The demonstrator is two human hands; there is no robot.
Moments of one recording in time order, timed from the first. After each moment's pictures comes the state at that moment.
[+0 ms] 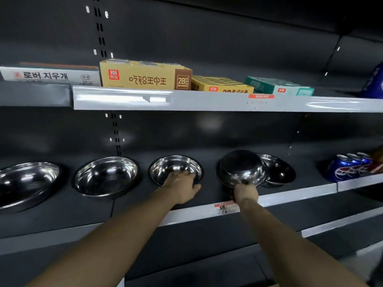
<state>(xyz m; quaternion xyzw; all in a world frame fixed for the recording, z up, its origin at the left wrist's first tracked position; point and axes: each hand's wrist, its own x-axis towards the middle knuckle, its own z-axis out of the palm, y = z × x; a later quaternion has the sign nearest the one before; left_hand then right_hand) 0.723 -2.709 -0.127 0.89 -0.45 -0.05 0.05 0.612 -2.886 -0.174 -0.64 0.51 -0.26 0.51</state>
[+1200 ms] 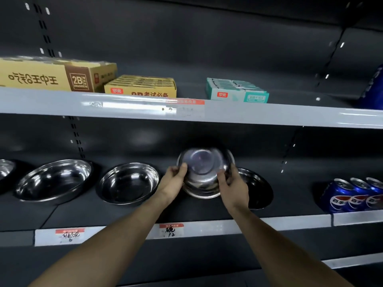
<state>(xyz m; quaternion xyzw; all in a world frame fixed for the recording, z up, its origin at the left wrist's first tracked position) 0.700 -2.883 -0.153 0.78 -0.11 -0.15 0.60 0.588 -3.041 -0.151 -0.82 0.30 -0.31 0.37</state>
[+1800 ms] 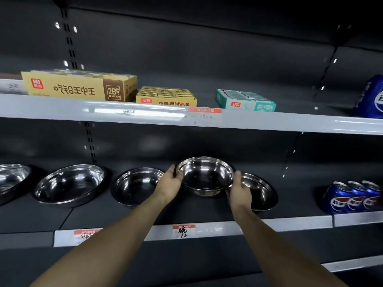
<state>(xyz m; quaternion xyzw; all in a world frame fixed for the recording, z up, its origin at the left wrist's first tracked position) 0.713 -2.840 -0.142 0.78 -0.15 -0.12 0.60 0.584 -3.003 -0.140 -0.62 0.38 -0.29 0.62</state>
